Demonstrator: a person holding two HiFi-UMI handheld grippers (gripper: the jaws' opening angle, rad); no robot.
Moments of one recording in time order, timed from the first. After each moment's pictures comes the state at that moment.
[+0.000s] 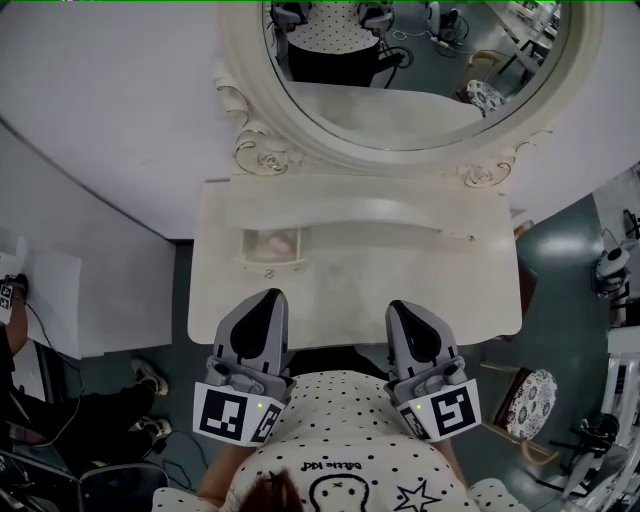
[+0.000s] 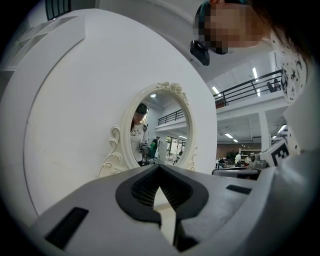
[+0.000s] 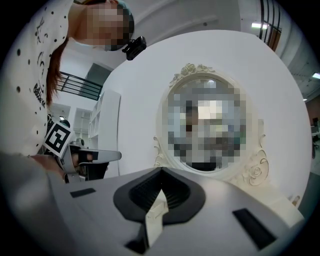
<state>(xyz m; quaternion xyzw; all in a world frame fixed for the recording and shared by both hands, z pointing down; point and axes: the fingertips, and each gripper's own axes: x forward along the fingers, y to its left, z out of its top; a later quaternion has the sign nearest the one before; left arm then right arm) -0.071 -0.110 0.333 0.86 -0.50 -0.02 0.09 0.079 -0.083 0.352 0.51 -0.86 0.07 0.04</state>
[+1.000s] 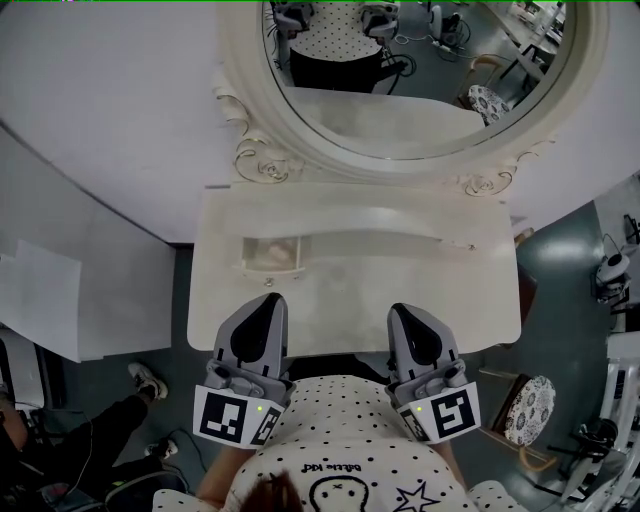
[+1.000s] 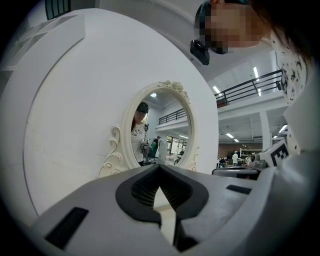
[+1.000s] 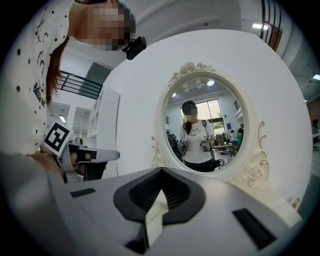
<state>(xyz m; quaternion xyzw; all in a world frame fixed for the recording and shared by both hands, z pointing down) -0.070 -0.121 0.333 0.86 -0.50 -0.02 0.09 0.084 -0.098 0.349 0.51 -0.86 0.06 0.04</state>
